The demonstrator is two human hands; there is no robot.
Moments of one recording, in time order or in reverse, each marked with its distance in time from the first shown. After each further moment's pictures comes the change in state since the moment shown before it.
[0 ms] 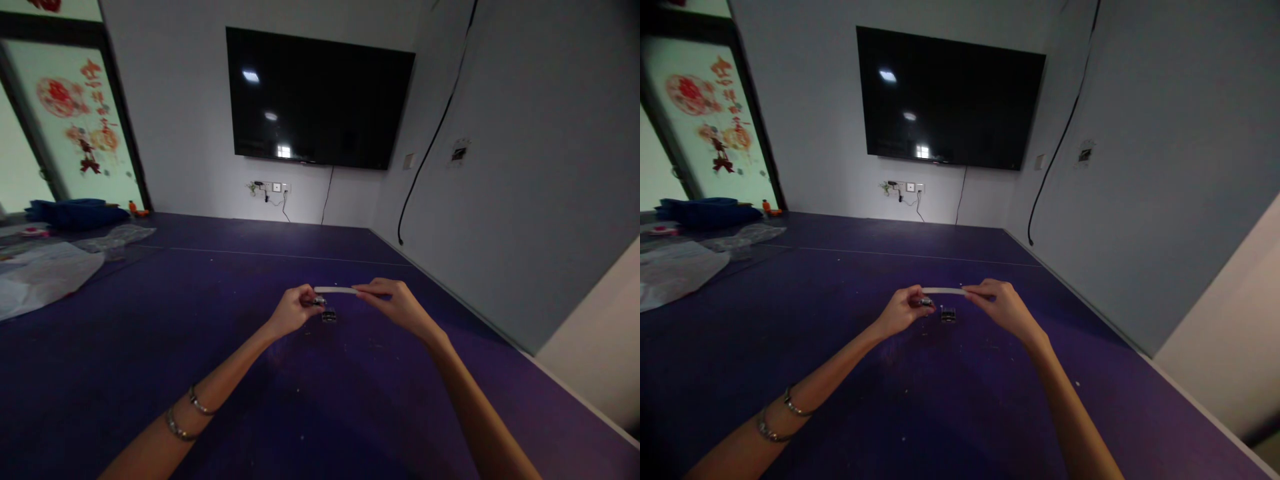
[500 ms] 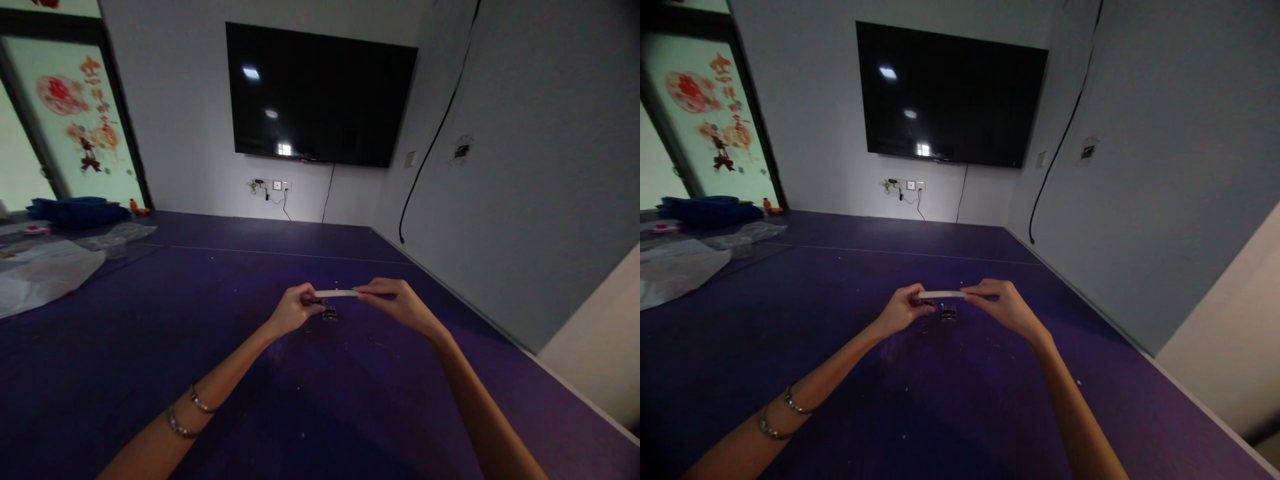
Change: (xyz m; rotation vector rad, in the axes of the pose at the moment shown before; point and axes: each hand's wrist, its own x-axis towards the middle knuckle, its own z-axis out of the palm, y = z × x) left_hand -0.002 0.003 0.000 0.061 -0.007 0.029; right_hand 0.000 -0.003 -0.003 0.057 -0.062 0.002
